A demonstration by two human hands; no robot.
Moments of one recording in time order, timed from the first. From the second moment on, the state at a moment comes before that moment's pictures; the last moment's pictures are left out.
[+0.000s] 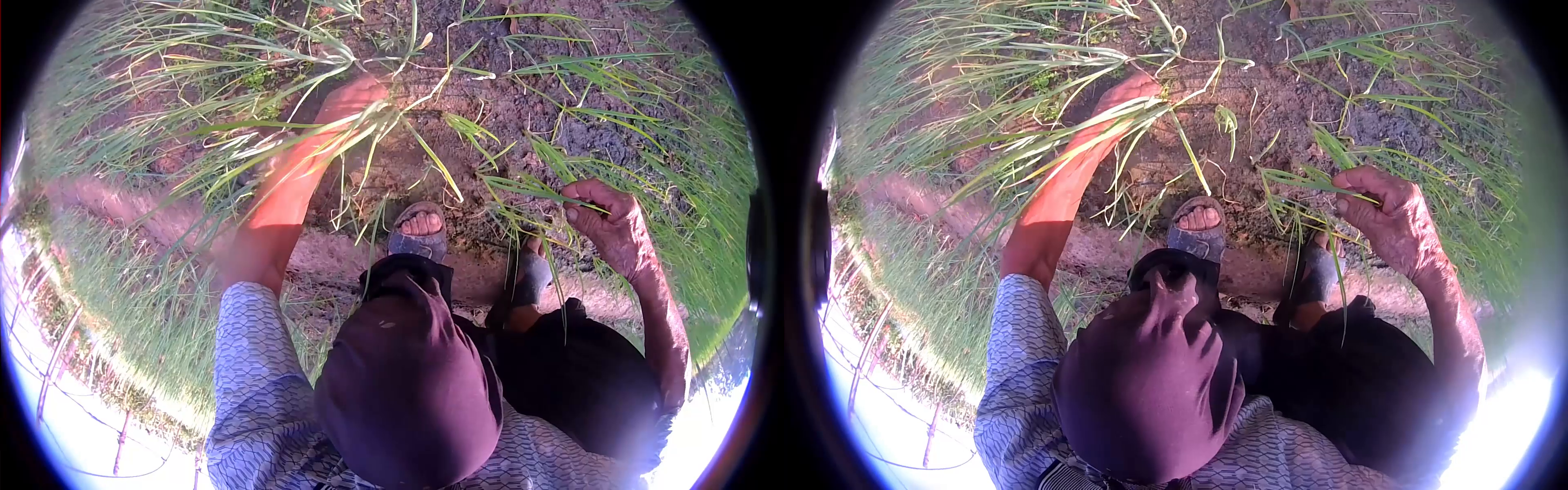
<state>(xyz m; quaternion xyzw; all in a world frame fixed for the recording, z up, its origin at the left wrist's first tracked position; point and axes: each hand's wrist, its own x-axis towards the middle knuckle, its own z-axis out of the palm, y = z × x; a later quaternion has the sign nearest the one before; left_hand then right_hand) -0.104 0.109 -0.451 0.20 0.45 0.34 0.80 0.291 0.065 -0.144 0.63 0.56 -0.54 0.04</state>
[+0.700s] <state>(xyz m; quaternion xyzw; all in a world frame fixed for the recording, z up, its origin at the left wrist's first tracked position) -0.107 0.131 -0.411 0.64 0.48 0.19 0.56 0.334 0.019 -0.146 0.67 0.46 -0.59 0.02</state>
